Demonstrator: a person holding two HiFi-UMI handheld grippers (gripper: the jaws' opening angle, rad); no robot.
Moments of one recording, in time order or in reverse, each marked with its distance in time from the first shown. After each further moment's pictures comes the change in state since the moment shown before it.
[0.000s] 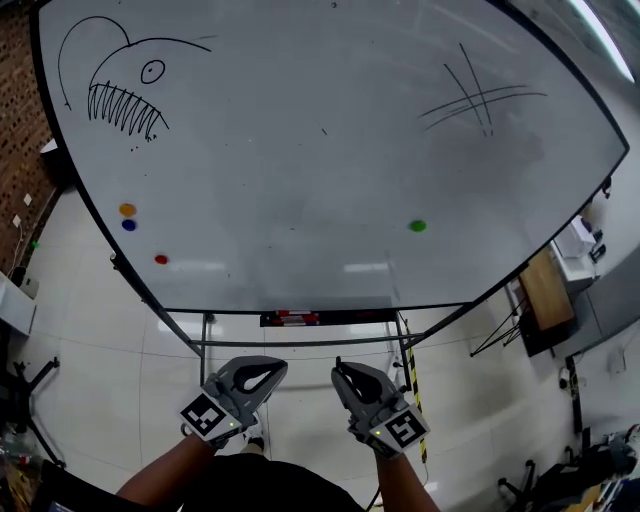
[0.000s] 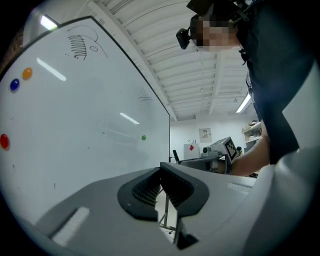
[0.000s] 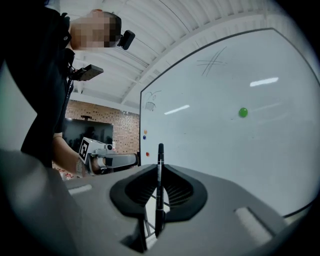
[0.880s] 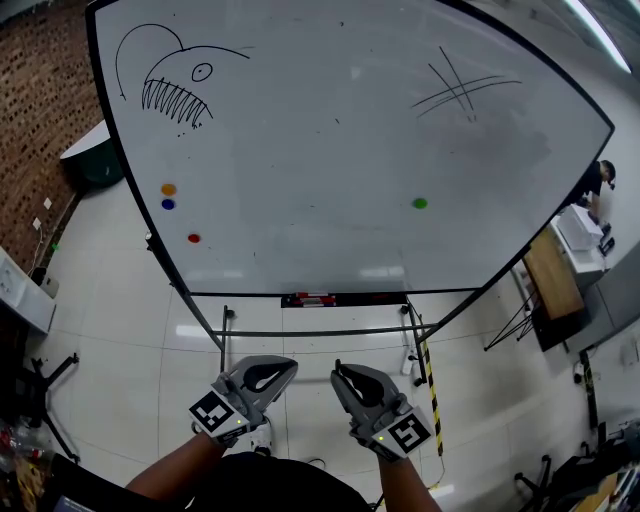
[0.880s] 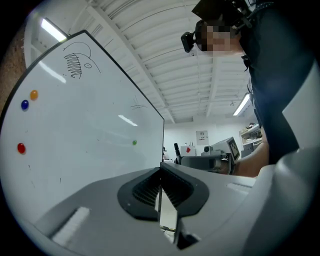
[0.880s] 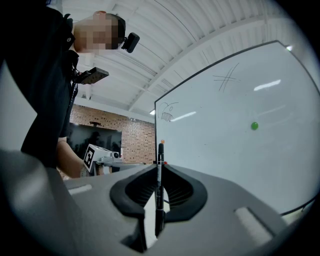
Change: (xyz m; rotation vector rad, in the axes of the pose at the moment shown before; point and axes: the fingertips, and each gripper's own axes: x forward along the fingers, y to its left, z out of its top) left arm -0.060 -0.067 0.025 -0.005 -0.023 -0.017; right arm -0.038 0.102 0.030 -0.013 -0.084 0.052
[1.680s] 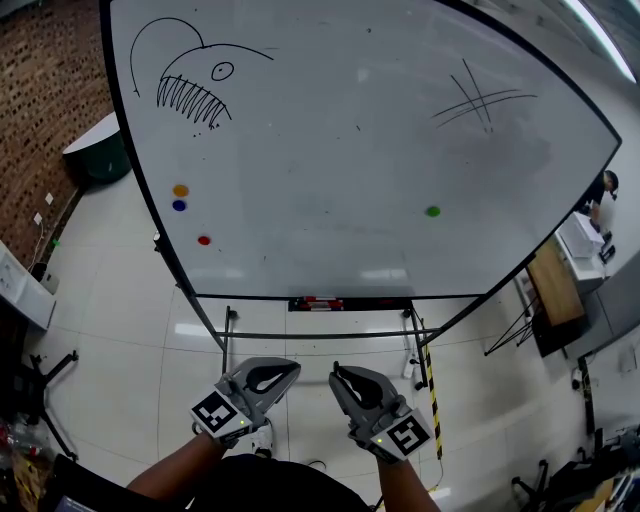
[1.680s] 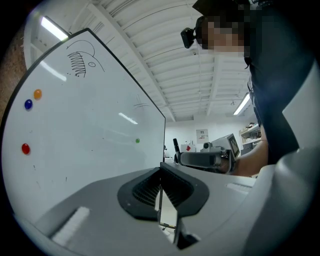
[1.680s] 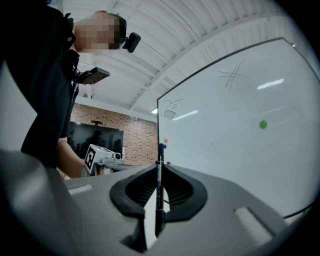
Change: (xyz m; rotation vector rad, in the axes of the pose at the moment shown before) left arm -0.014 0.017 -0.002 -0.003 0.022 -0.001; right arm 0.028 0.014 0.002 -0.009 0.011 0.021
